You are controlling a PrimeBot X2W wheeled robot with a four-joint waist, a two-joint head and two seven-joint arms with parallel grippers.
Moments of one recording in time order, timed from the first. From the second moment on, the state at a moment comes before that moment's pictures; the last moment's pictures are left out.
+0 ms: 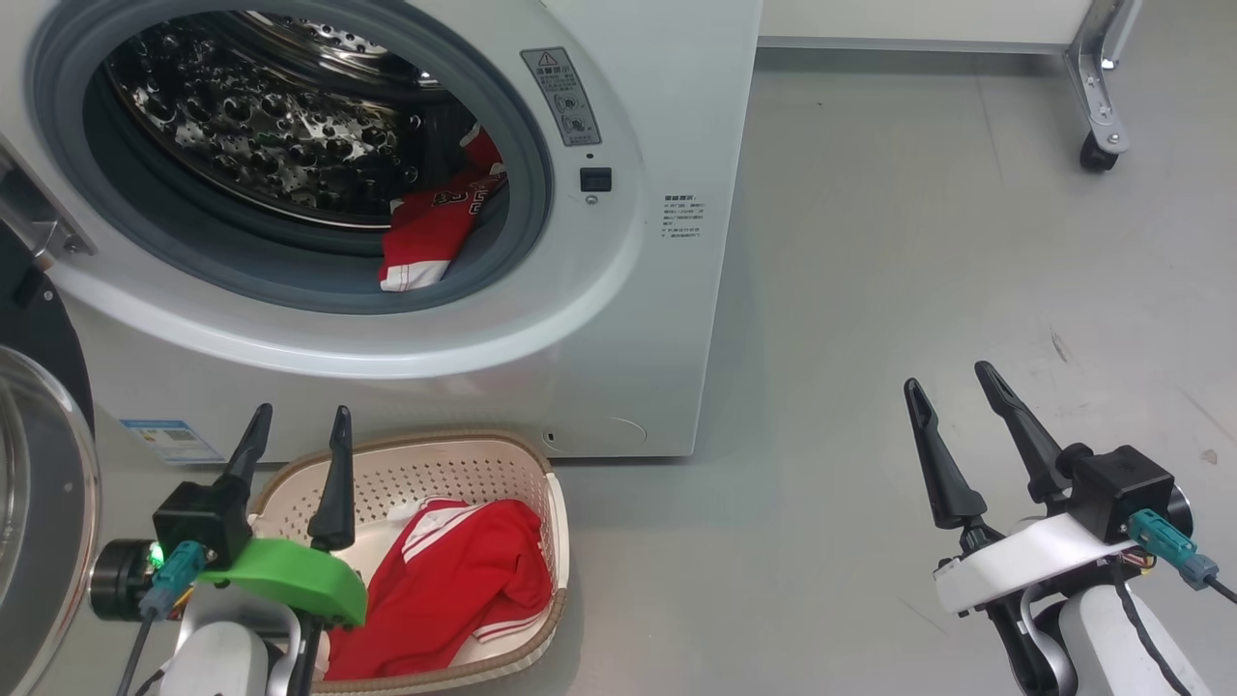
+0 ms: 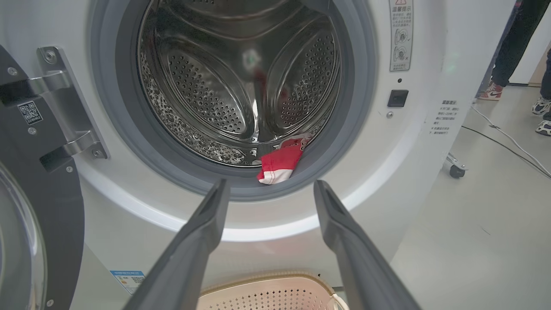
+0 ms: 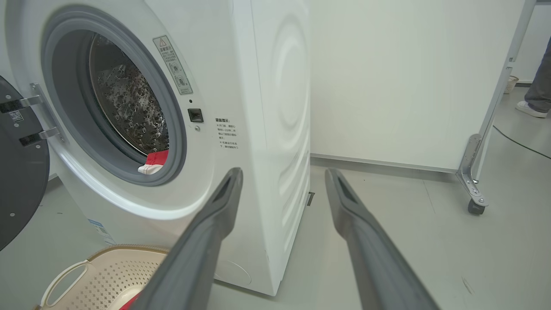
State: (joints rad) left arm -0.20 0.04 -0.06 0.39 -0.22 -0.08 -0.25; right arm -0.09 -0.15 0.19 0.17 0.33 0.12 -0.25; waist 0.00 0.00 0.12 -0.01
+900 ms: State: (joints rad) left arm -0.14 0.04 -0.10 0.30 -0.20 -0.08 -0.25; right arm -0.07 -0.16 0.20 0.17 0.33 0.12 -0.25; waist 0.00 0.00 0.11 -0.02
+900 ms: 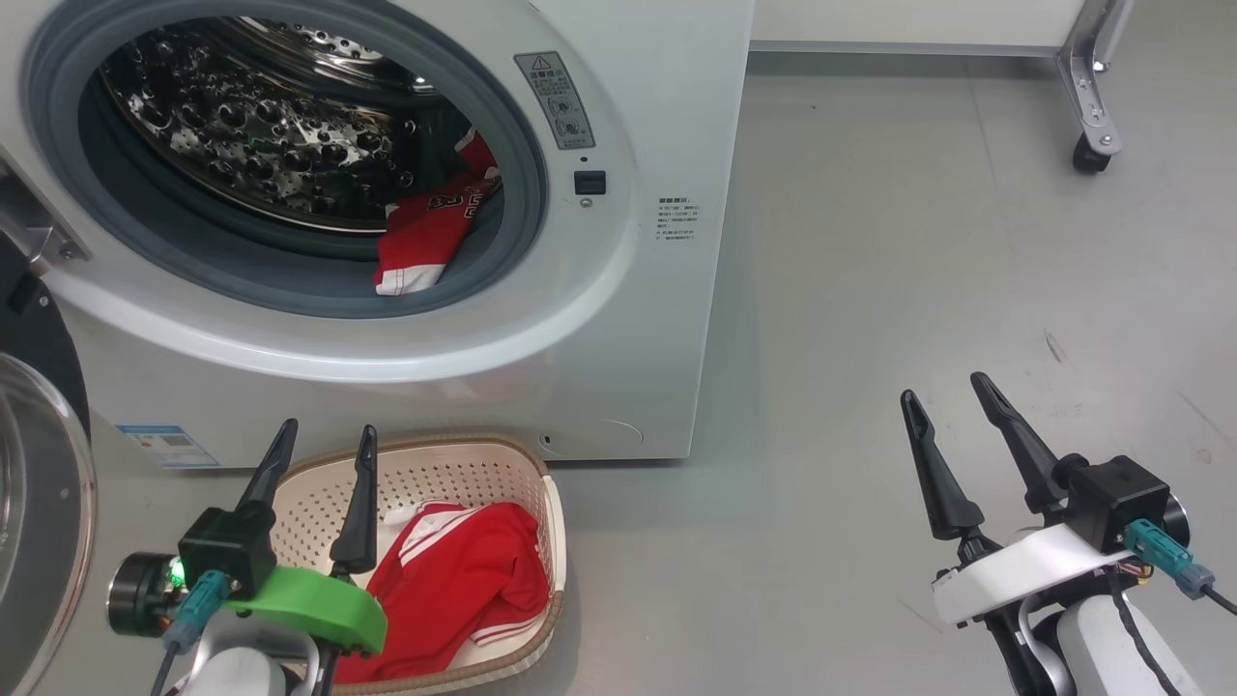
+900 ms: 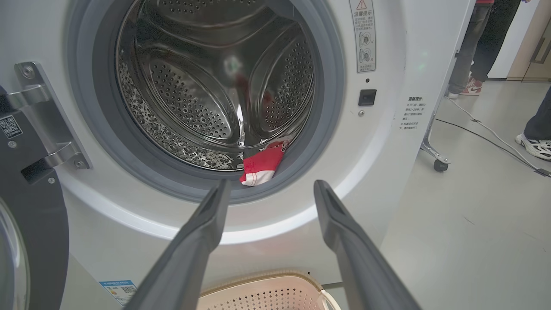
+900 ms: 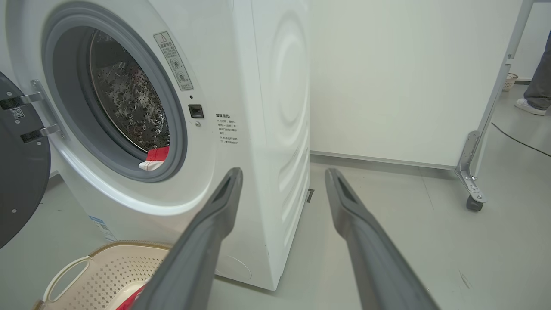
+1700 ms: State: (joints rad) left arm -0.12 0.04 -0.11 0.25 -0.20 -0.07 -0.25; right arm -0.07 -0.15 0.21 0.15 0.33 0.12 -0.25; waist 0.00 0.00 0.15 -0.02
